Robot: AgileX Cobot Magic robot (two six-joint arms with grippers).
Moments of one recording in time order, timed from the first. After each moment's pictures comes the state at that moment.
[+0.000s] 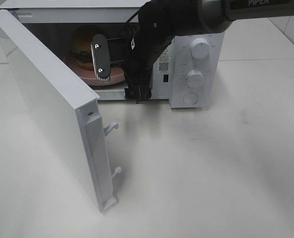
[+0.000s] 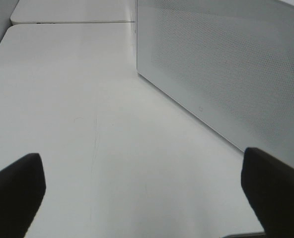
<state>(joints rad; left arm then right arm) 0.07 0.00 -0.50 -0.20 1.05 0.15 0.63 2.19 -1.70 -0.18 0.44 -0.98</state>
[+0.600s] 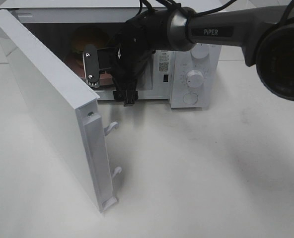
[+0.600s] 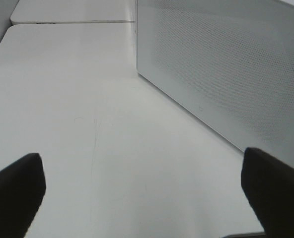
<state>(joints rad) 0.07 0.00 -0.50 -0.20 1.05 0.15 0.63 2.40 -1.95 -0.18 0.49 -0.96</state>
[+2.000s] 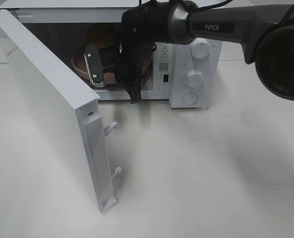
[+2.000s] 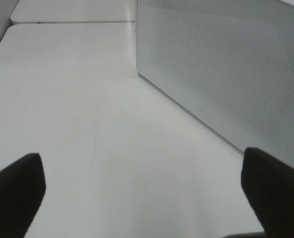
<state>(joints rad) 0.07 0.00 -0.50 -0.20 1.05 0.15 0.62 2.40 -2.02 -0.12 0.63 -1.12</state>
